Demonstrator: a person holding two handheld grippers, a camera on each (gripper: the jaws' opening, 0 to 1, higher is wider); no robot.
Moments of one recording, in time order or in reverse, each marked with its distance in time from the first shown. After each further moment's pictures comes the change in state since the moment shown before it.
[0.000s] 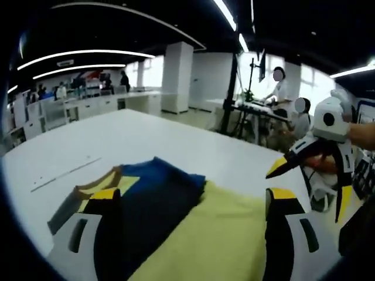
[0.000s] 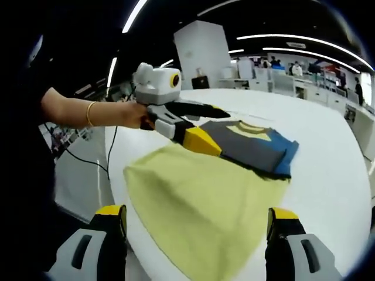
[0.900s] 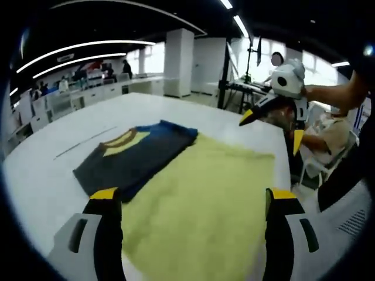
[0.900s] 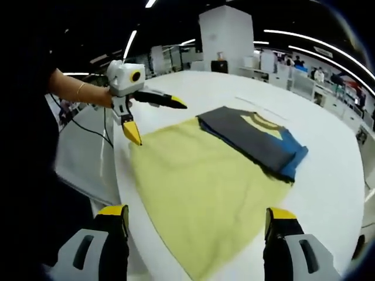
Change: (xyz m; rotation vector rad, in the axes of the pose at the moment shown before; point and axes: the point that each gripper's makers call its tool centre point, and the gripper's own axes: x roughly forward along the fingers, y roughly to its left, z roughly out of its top) left arm -0.122 -0.020 -0.077 0.033 0.138 0.034; right arm -0.007 0.002 -0.020 -0.152 0.160 0.037
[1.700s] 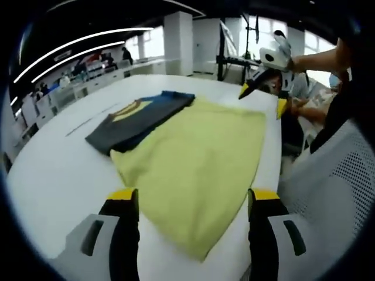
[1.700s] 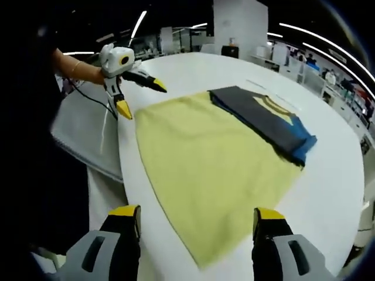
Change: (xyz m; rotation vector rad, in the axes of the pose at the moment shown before) left arm -0.054 -0.016 -0.076 0.072 0.171 0.034; right arm 0.007 0.013 -0.043 -0.090 0.131 -0.001
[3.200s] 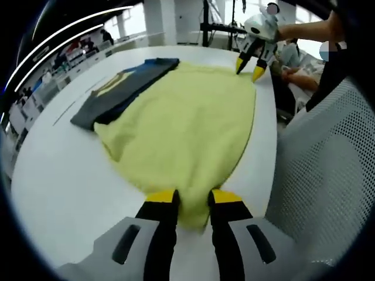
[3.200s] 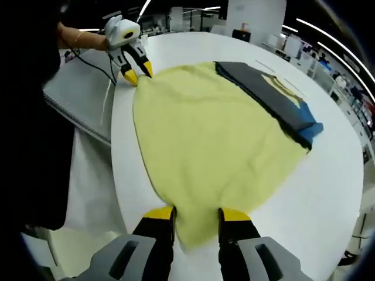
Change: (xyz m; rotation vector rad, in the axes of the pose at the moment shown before) left arm 0.003 0.001 -0.044 0.074 0.217 -0.056; right arm 0.013 -0.017 -0.042 -0.077 0.150 -0.012
